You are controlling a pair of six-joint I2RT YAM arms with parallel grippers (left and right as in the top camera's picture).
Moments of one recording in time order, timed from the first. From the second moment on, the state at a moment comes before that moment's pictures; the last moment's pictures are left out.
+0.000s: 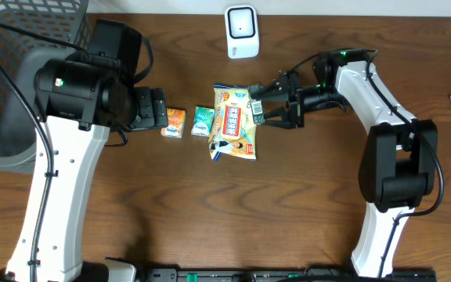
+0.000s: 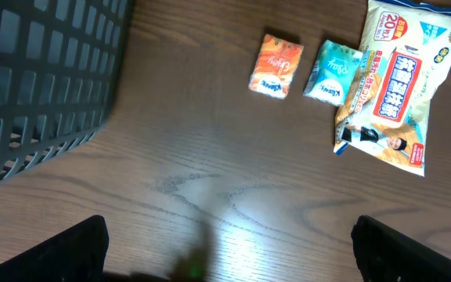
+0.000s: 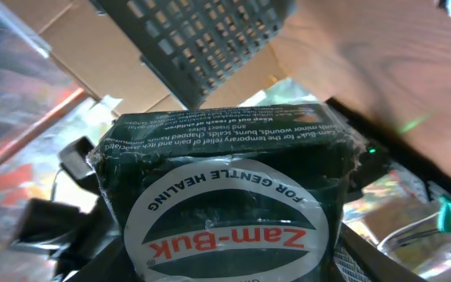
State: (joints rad) left arm -0.23 1.54 1.88 -1.61 -0.14 -0.36; right arm 0.14 2.14 1.68 -1.41 -1.48 0.27
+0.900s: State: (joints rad) left arm -0.23 1.54 1.88 -1.61 -0.14 -0.36; right arm 0.16 2.14 1.68 -1.33 -1.47 0.36
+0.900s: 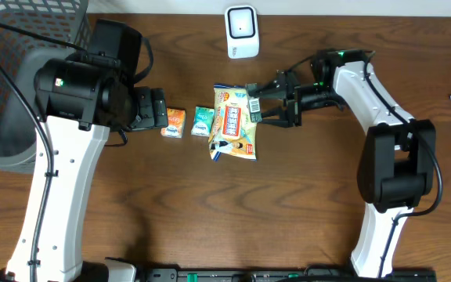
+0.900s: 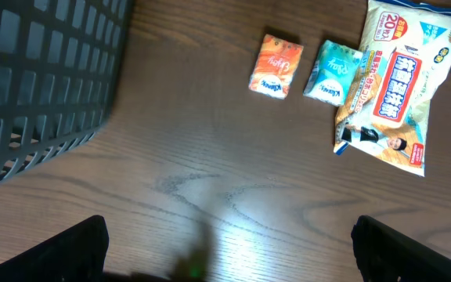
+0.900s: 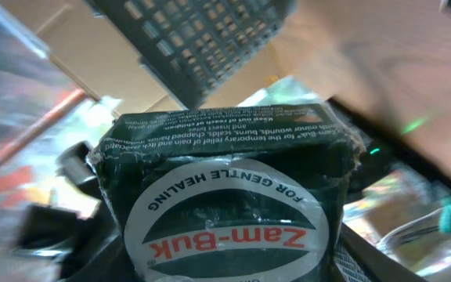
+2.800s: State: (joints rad) left arm -0.23 1.54 1.88 -1.61 -0.14 -0.36; right arm 0.40 2.36 1.85 0.24 0.13 0.33
